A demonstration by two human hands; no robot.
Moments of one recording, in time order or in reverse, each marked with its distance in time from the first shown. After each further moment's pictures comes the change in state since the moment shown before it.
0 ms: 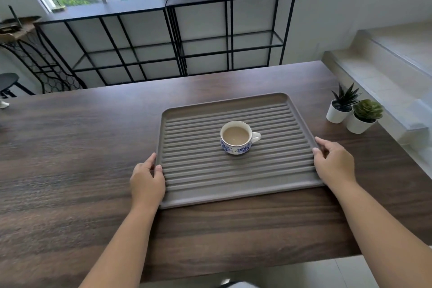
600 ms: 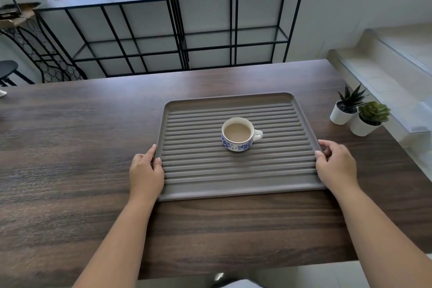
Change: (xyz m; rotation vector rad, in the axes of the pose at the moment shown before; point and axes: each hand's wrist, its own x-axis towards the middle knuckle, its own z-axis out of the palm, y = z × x) left_hand 0.008 0.002 0.005 0.077 -0.004 0.059; right_hand 0.003 0.004 0.001 -0.010 -0.011 0.019
